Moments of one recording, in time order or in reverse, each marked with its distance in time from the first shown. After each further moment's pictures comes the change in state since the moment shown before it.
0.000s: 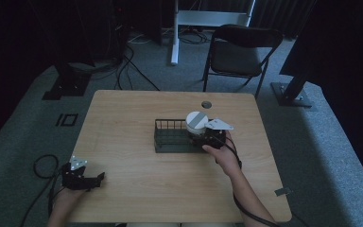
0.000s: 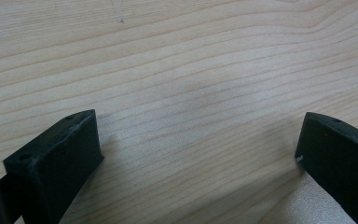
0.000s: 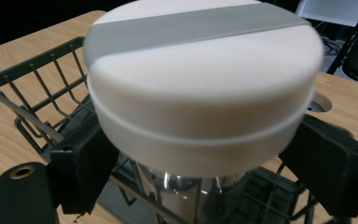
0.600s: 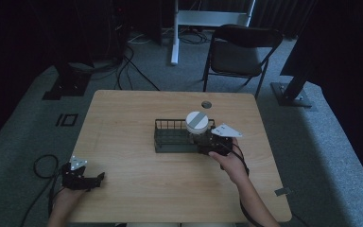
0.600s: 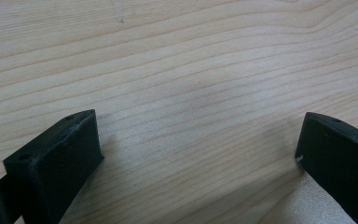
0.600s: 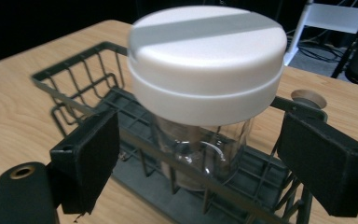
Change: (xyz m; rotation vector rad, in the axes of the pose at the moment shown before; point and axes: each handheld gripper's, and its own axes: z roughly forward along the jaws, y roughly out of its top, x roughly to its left) left arm 0.000 0.000 0.000 0.000 0.000 0.000; right arm 0.002 -0.008 -0.034 -0.043 0.035 0.007
